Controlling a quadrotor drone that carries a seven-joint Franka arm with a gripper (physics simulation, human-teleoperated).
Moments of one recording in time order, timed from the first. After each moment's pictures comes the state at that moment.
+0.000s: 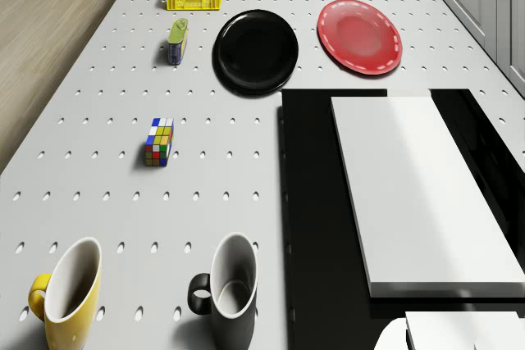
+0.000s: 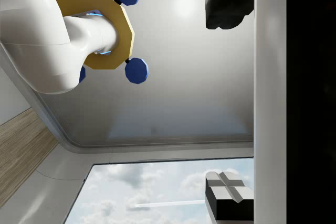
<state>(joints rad) -0.11 -0.74 0.33 -2.15 -0.47 1.41 0.85</state>
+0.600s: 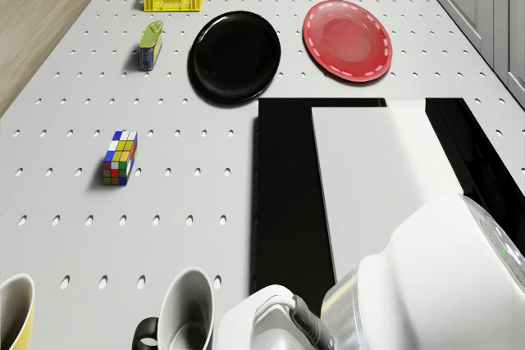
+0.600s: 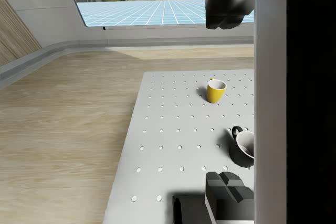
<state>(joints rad) -0.56 -0.89 1.00 -2.76 -1.65 1.34 1.24</state>
